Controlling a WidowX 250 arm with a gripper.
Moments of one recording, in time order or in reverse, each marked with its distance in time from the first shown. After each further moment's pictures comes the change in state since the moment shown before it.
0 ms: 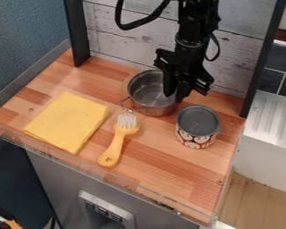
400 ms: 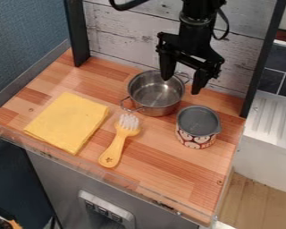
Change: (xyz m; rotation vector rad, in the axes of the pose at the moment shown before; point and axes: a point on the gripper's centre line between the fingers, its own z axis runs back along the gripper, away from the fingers) arm -0.009 -0.006 0.043 -0.058 -0.019 0.081
